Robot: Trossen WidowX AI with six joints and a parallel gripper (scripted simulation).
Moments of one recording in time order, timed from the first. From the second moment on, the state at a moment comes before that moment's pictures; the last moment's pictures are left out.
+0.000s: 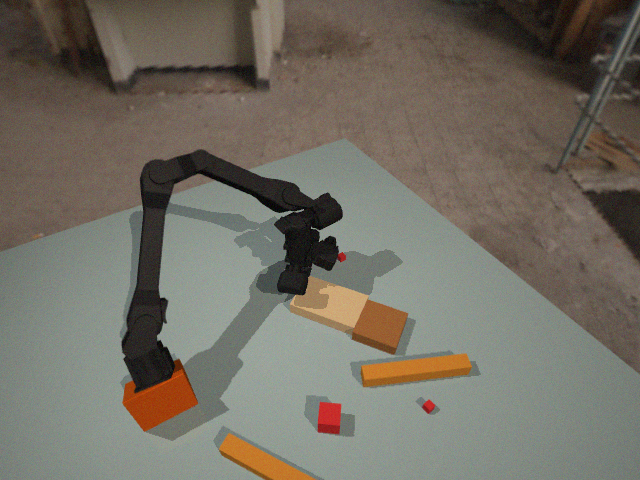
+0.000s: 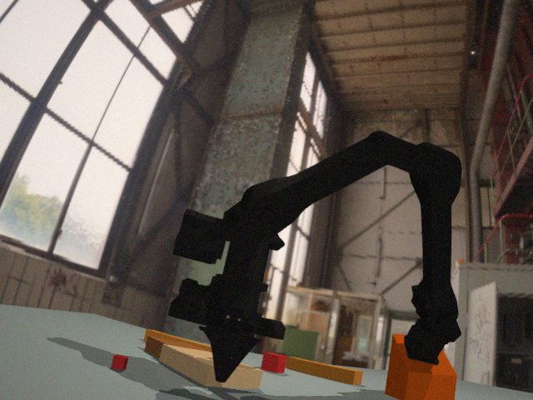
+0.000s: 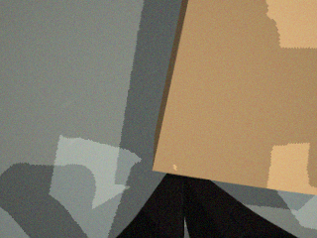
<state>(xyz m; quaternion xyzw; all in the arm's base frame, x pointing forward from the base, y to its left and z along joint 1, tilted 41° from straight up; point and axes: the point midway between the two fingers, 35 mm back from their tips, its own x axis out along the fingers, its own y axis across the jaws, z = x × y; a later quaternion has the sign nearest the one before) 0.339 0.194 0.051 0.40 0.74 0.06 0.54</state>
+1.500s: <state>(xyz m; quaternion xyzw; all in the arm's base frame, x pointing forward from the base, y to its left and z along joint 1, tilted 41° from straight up) 0.337 0.195 0.048 0.40 0.74 0.05 0.54</state>
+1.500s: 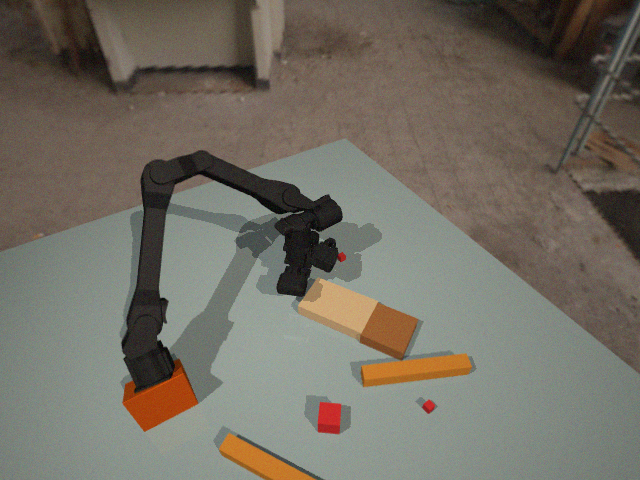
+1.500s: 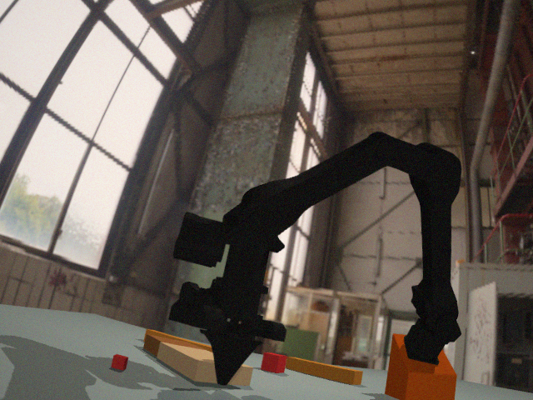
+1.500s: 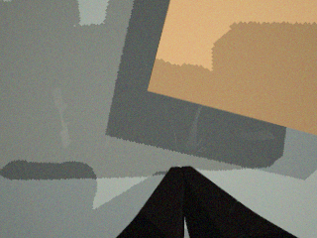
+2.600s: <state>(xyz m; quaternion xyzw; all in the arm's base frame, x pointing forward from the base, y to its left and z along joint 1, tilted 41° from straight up) 0.374 0.158 0.089 0.30 0.71 0.18 0.61</state>
